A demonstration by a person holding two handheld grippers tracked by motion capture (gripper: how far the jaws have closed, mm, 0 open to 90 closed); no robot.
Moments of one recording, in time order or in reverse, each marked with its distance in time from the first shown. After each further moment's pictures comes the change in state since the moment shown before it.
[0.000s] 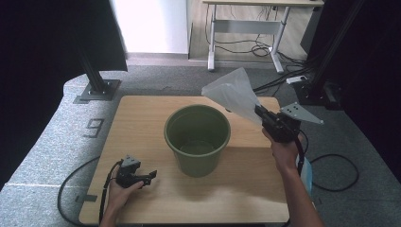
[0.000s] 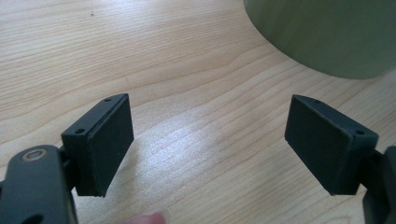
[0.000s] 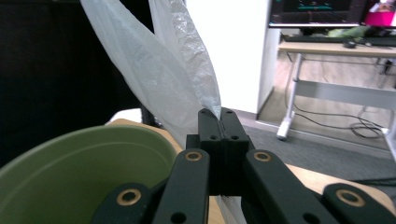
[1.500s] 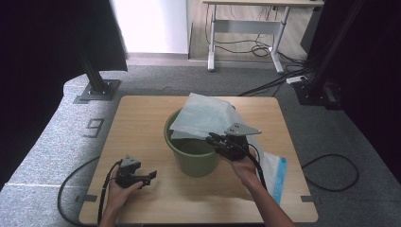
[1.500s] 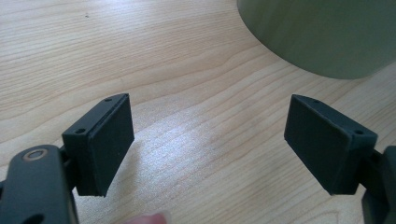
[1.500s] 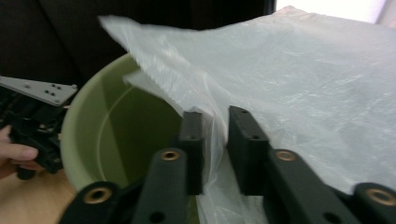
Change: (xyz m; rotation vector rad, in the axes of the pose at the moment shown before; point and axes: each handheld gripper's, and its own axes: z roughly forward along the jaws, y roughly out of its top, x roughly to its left) left arm -0.001 0.001 -0.002 -0.003 -0.024 -0.003; right arm 0.084 -0.071 0.063 0.251 0.317 -0.025
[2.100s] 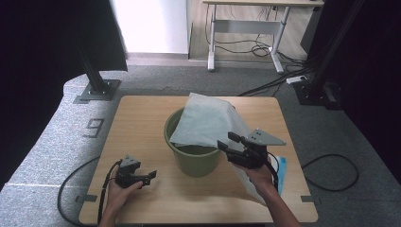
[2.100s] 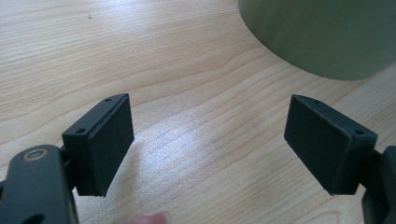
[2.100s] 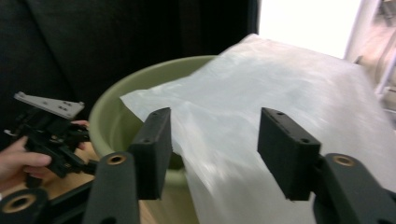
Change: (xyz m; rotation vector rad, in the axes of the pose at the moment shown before) left arm -0.001 0.000 0.000 -0.002 0.003 0.001; right arm -0.002 -0.009 -0.057 -0.112 -0.059 0.008
